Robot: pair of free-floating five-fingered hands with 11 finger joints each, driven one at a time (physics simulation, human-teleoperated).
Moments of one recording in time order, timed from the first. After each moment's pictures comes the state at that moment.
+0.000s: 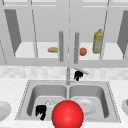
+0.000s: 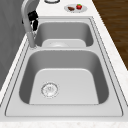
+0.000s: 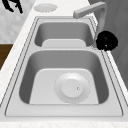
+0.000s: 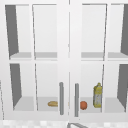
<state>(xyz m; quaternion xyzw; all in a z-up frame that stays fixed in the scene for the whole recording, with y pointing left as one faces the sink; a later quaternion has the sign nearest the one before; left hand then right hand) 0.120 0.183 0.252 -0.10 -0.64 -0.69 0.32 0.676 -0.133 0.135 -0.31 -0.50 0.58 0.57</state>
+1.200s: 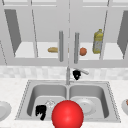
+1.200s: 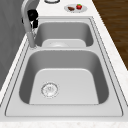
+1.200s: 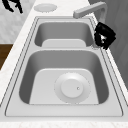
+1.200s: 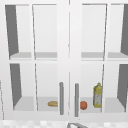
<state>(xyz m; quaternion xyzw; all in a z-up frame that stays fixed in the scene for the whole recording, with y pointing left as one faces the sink) 0.120 0.183 0.252 -0.10 -0.64 -0.69 0.32 0.667 -0.076 0.159 -0.49 -0.29 0.59 0.57</state>
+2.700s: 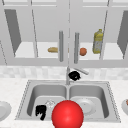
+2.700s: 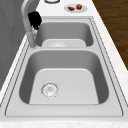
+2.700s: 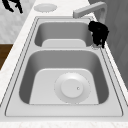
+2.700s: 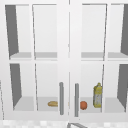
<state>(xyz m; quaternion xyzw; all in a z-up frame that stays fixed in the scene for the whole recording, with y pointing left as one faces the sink) 0.120 0.183 0.252 -0.10 -0.64 -0.69 0.32 0.655 -0.010 0.131 -0.76 -0.11 0.20 0.61</state>
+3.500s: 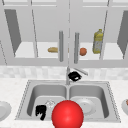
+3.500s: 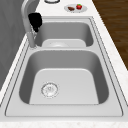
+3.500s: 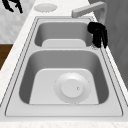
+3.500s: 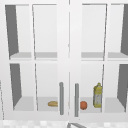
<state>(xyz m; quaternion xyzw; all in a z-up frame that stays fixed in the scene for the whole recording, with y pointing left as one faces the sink) 0.120 0.183 0.252 -0.10 -0.64 -0.69 0.32 0.656 -0.004 0.123 -0.78 -0.13 0.09 0.61</state>
